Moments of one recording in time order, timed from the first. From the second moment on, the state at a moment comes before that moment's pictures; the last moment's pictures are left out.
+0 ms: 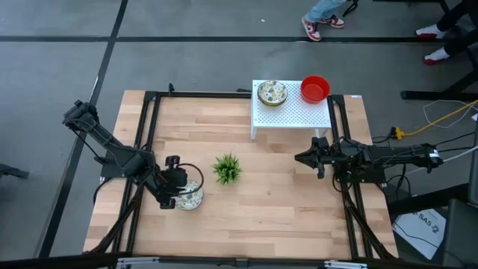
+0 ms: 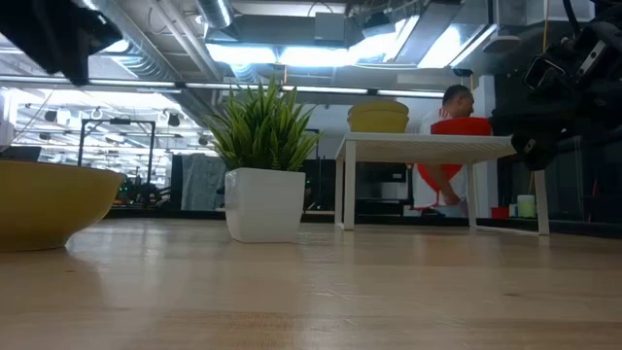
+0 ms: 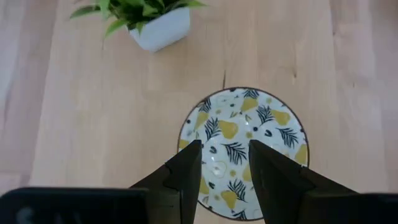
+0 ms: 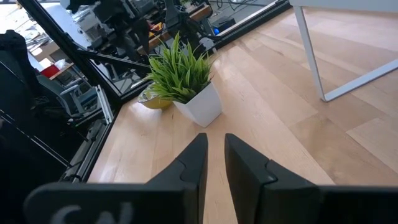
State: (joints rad) left arm -0.64 1.14 0.89 -0.88 -0.34 -0.61; right arm 0.04 0.19 0.01 0.03 0.05 0.52
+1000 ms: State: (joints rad) left arm -0.76 1.35 0.81 -0.59 -0.21 -0.59; right arm 0.04 0.19 0.01 0.03 0.05 0.52
